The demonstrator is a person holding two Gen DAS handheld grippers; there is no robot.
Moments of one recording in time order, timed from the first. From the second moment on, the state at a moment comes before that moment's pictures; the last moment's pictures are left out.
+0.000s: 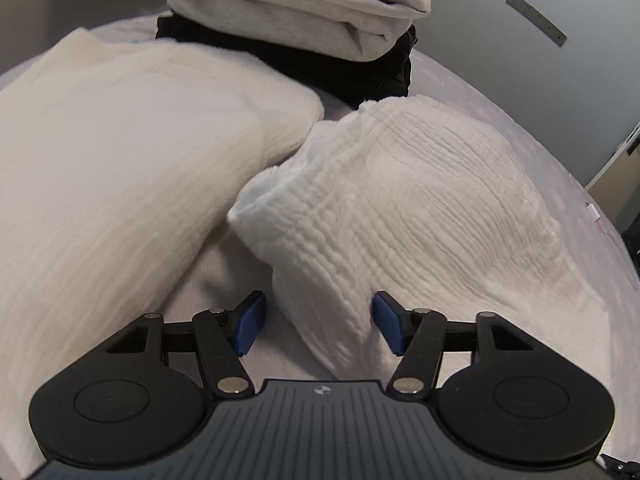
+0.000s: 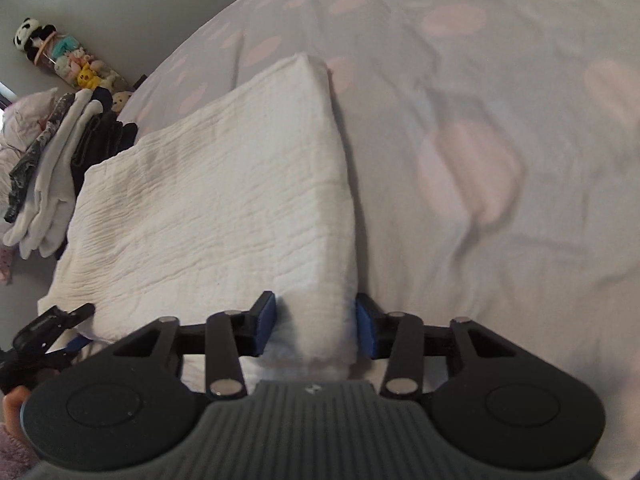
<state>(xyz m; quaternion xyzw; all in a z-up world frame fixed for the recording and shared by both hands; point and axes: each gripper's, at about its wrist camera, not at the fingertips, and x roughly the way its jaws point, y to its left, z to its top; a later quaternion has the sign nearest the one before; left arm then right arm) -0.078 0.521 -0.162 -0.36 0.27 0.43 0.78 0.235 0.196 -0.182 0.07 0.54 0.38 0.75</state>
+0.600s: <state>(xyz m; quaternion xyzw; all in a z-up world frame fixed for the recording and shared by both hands) -0.055 0.442 -0.125 -0.40 0.39 0.32 0.76 0.236 0.093 -0.076 0.11 0.45 0.37 0.81</state>
